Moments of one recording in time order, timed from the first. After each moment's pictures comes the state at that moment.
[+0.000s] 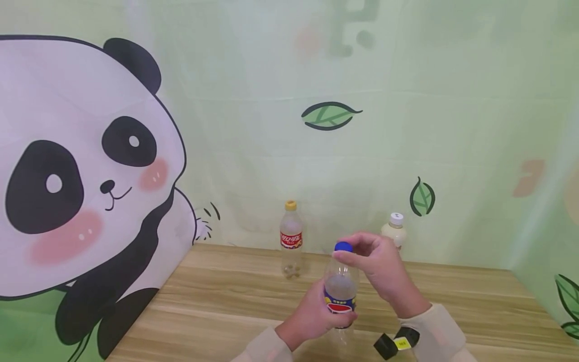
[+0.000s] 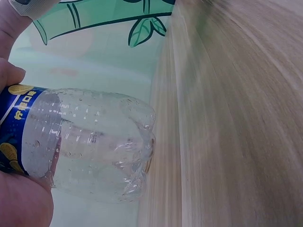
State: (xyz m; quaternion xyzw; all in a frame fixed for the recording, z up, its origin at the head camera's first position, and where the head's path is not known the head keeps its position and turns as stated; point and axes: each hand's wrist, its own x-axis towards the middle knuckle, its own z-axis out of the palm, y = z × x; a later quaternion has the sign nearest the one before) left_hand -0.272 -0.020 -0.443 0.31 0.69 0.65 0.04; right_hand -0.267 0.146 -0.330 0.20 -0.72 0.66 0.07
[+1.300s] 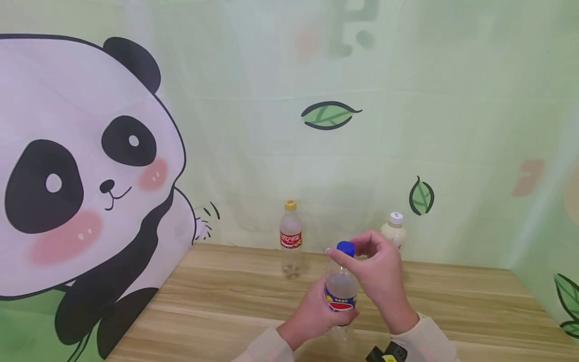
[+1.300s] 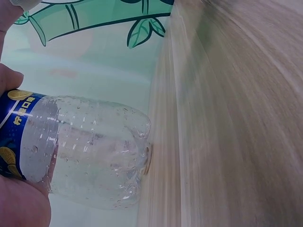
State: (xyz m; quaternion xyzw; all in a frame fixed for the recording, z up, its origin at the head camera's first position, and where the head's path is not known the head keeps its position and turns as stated) left_hand -0.274 -0.018 -0.448 0.30 0.71 0.64 0.02; right_hand -0.244 0.124 -0.332 0.06 -0.78 0.58 0.23
